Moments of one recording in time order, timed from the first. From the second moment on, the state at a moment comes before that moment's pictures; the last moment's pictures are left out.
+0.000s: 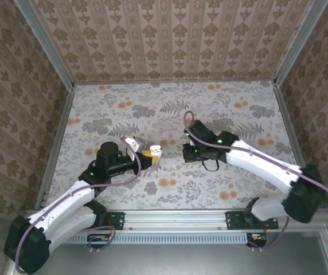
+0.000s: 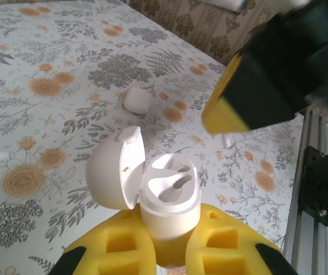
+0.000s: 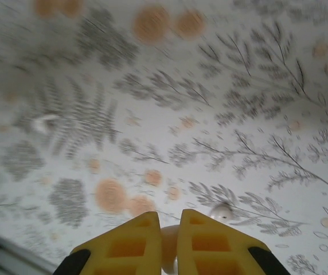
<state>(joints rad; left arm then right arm) -0.61 0.83 0.40 0.10 0.57 -0.17 0.77 1.31 1.08 -0.74 0.00 0.61</state>
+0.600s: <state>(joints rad) -0.65 0.91 0.48 0.30 0.76 -0.23 0.79 1.10 1.09 -0.35 -0.36 0.47</state>
